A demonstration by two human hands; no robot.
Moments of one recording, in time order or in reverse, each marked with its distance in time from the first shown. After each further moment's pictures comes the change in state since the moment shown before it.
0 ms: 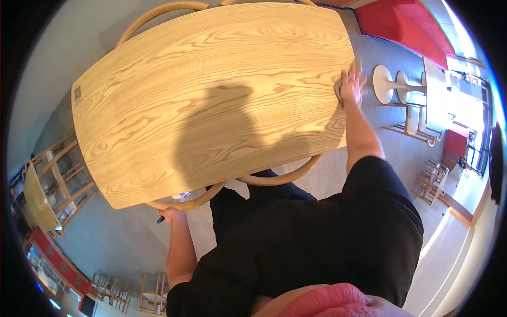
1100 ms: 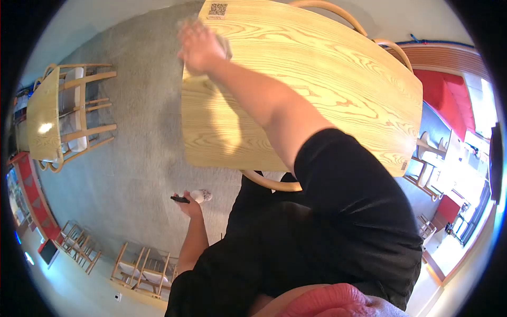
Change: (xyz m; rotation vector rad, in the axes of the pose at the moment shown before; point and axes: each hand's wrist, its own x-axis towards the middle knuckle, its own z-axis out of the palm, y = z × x) left_hand 0.290 0.148 -0.146 0.644 -0.111 0.660; right_hand -0.530 -0.824 0.041 0.220 -0.014 -1.416
